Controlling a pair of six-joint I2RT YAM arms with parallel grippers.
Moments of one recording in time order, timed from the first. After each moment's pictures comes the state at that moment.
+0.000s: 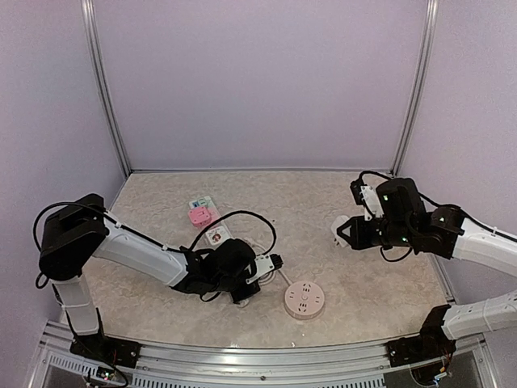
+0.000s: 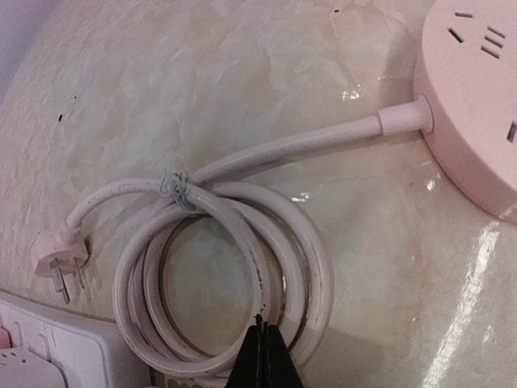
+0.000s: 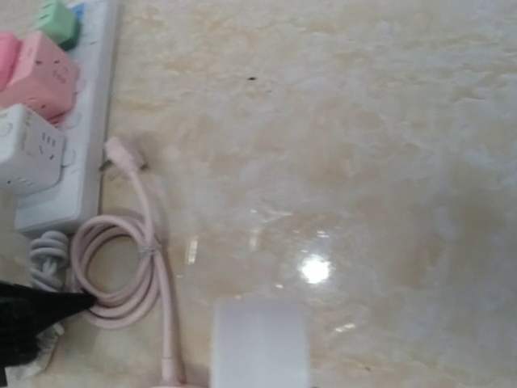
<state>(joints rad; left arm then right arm) -1.09 1.88 0.93 0.13 -0.21 0.28 0.76 1.03 0.81 -0.43 0.10 0.44</state>
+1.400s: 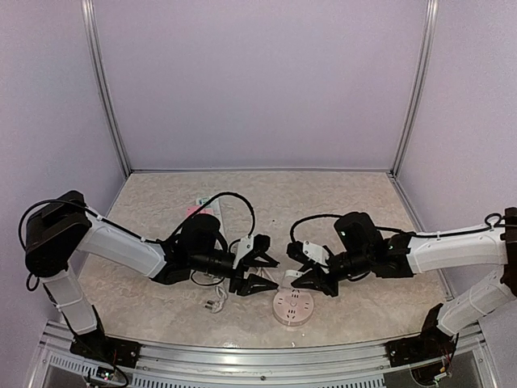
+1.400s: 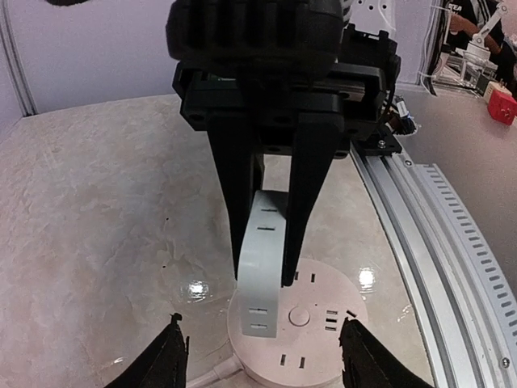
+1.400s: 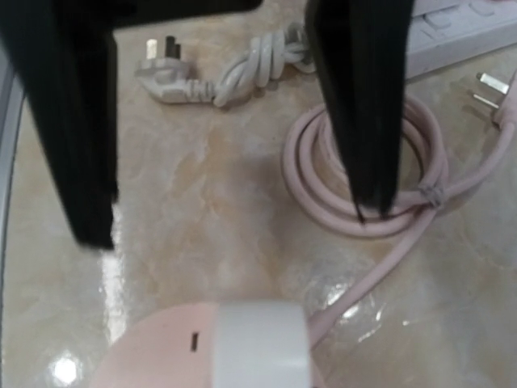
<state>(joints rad) -0.95 1.74 0.75 0.63 0.63 0.23 0.90 1.35 0.63 0.02 -0.41 -0.32</state>
